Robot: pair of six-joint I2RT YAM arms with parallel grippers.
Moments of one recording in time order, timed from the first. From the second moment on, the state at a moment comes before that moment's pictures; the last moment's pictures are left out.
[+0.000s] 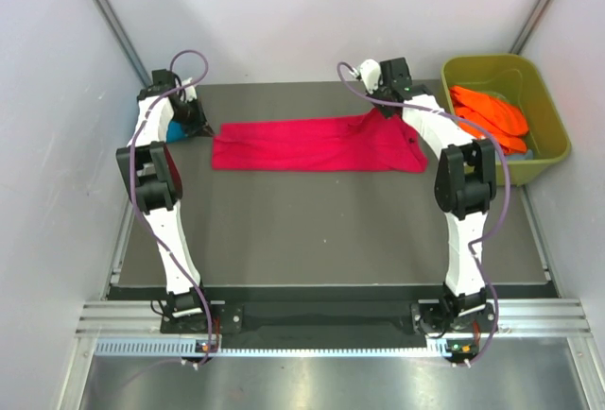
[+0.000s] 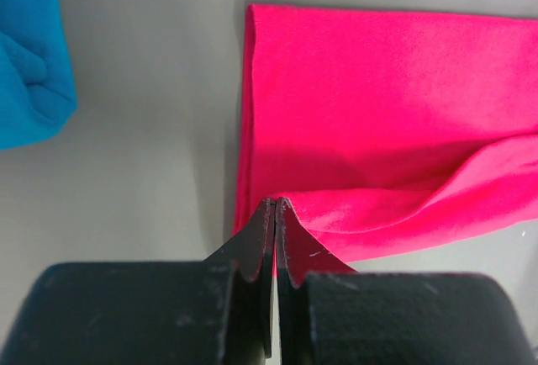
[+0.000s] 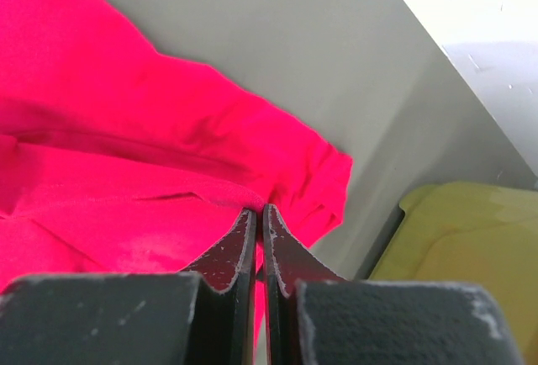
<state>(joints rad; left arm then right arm) 0.20 2.32 2.10 -0.87 0.43 -0.11 0.28 2.16 1.91 -0.50 0.08 -0.55</state>
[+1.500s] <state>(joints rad) 0.15 2.13 1.84 -0.87 0.27 -0.13 0.22 2.02 1.69 -0.51 0.08 -0.29</state>
